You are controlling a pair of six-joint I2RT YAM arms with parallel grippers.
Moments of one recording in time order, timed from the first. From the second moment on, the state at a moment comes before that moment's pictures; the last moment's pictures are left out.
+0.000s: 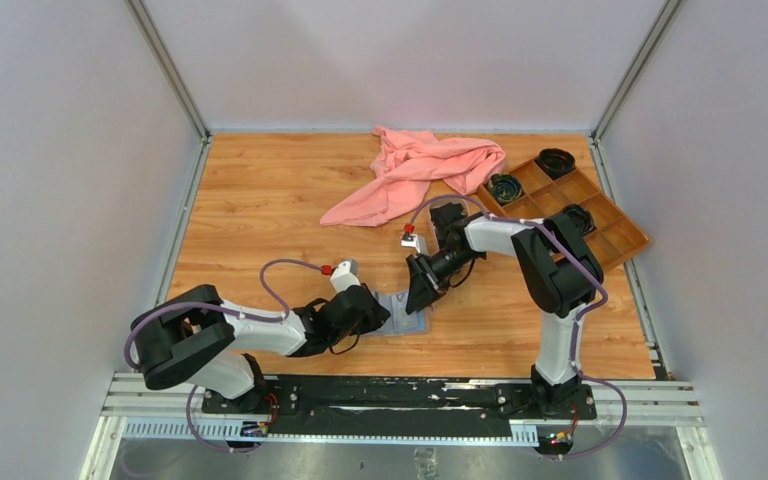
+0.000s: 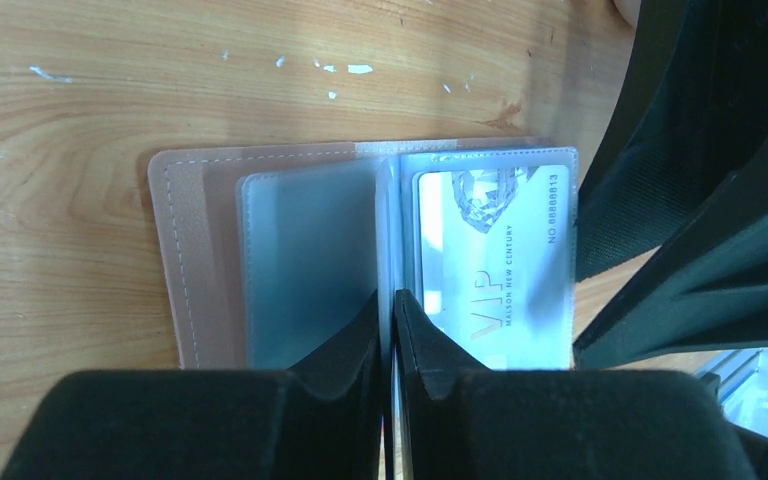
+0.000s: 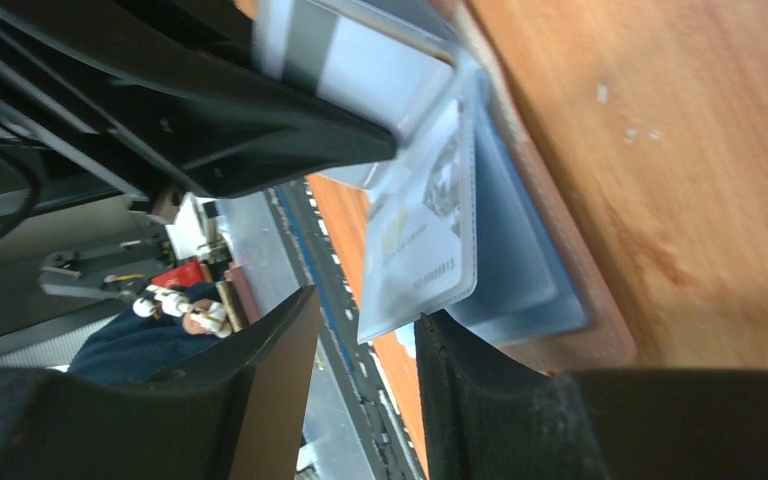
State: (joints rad) left arm -1.04 1.42 0.37 0.38 -0.34 -1.17; right arm 0.51 1.92 1.11 -0.66 -1.03 -0.09
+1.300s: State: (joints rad) left arm -1.04 1.19 0.33 0.32 -0.21 -1.01; right arm 0.54 2.04 1.14 -0.37 -1.37 0.27
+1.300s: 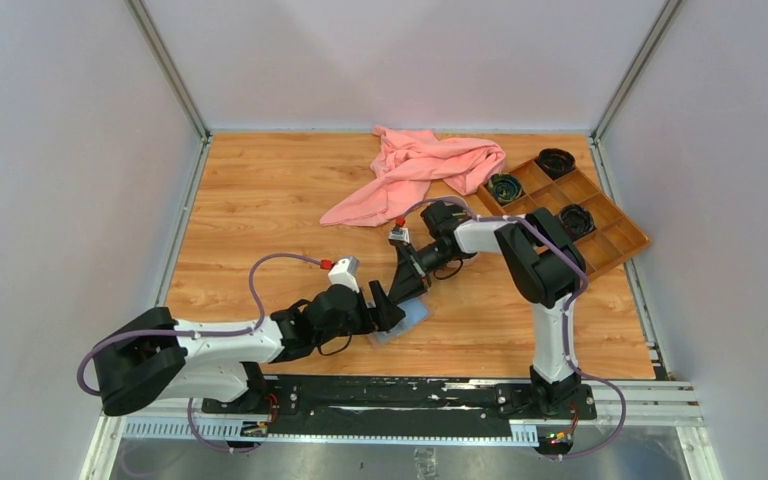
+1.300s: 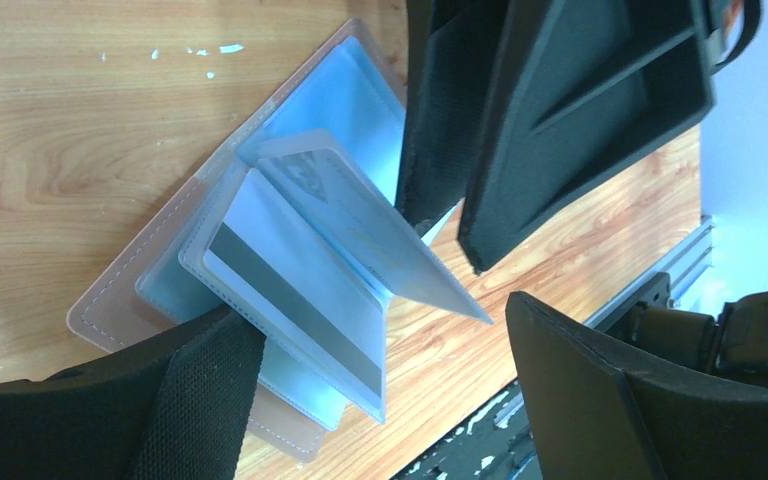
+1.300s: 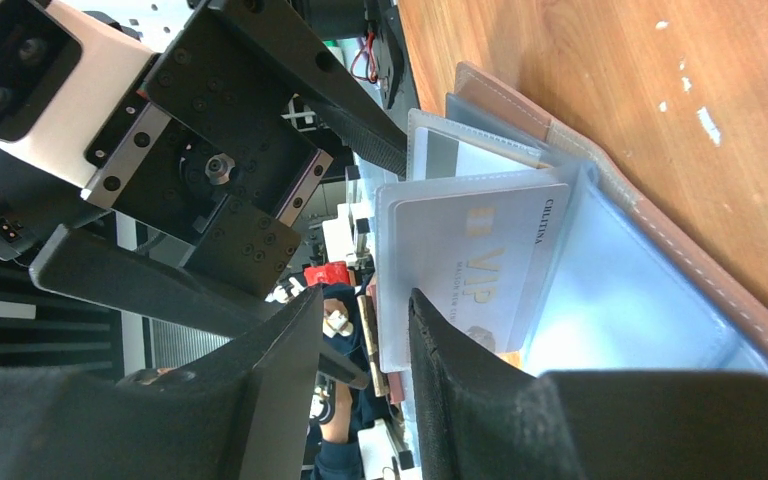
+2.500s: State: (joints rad) left arm -0.98 1.31 0.33 0.34 -0.22 -0.98; right arm 0.60 1.87 1.20 -0.67 -0.93 -0.21
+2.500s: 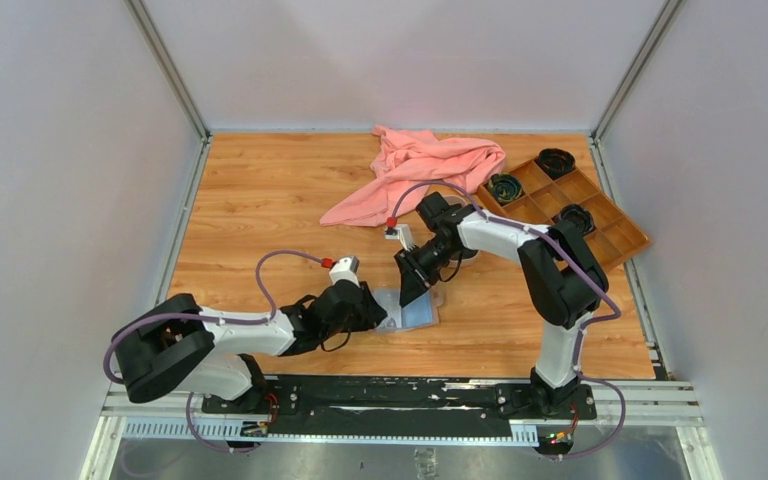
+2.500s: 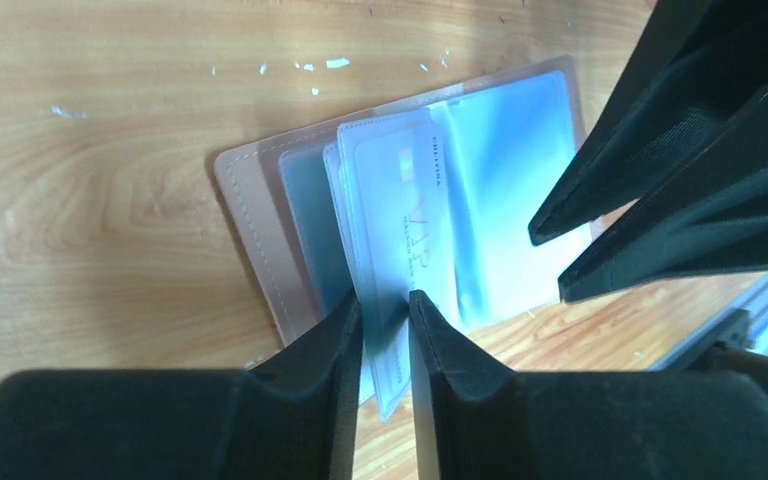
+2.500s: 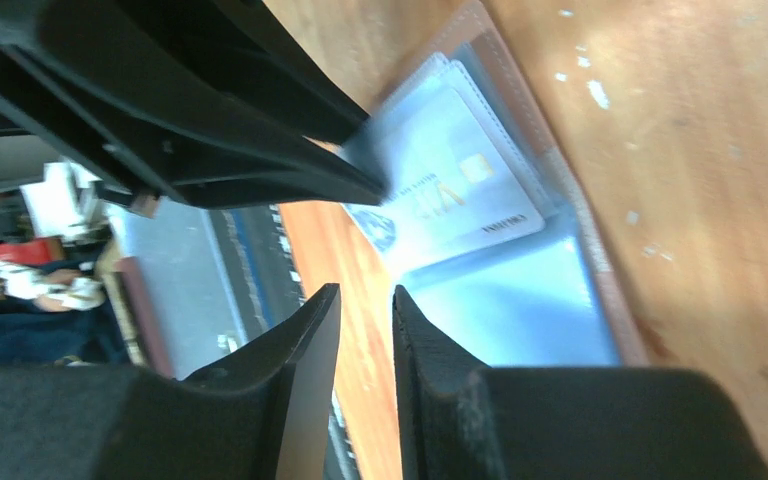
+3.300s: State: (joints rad) left arm -0.98 0.78 0.43 -0.09 -0.32 -0.77; right arm 0.60 1.78 1.20 -0.82 -0.76 -0.52
